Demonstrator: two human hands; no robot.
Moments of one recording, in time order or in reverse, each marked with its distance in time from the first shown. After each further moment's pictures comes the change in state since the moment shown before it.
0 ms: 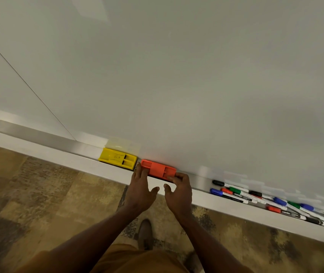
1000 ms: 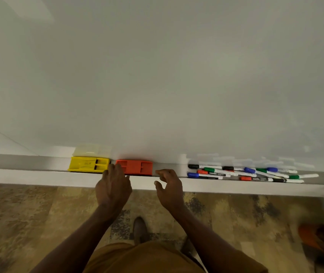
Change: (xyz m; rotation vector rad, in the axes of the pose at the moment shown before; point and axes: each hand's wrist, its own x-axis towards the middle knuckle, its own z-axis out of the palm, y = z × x) left_hand -0.003 0.047 -0.036 0.505 0.022 -0.057; right_hand -0.011 0.035 -0.031 0.082 -0.001 -0.015
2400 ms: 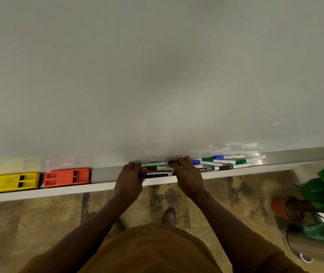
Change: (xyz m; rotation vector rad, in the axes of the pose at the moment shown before) left_hand -0.008 0.224 0.103 -0.242 -0.147 0.386; right_hand 0.035 0.175 -0.230 -0.640 -0.020 -0.236
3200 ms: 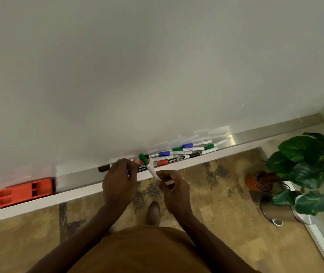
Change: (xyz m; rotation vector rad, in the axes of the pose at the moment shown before) left_hand -0.028 0.098 -0.010 -0.268 0.268 0.047; right_hand -0.087 -0.028 -0.039 0.733 0.283 0.552
